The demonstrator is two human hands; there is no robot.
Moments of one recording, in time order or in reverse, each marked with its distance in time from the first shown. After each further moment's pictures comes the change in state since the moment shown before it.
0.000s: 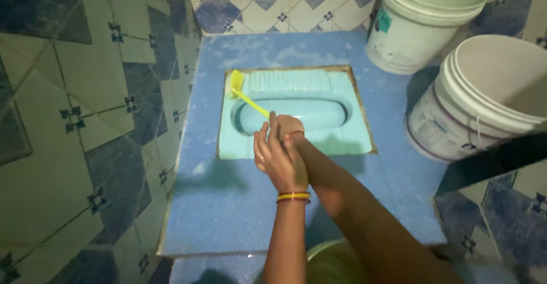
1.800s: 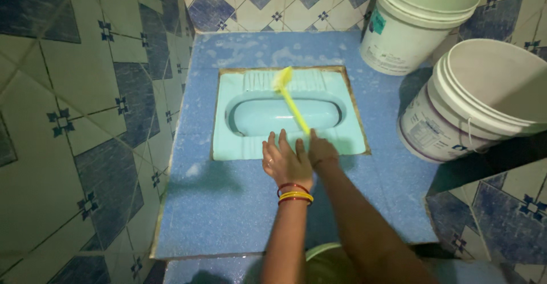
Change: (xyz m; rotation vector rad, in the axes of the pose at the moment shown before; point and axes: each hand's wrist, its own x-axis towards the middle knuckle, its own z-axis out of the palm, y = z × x) left_hand -0.015 -0.013 0.033 0.206 -0.268 -0.109; right_hand -0.047 0.123 0.087 0.185 0.026 0.418
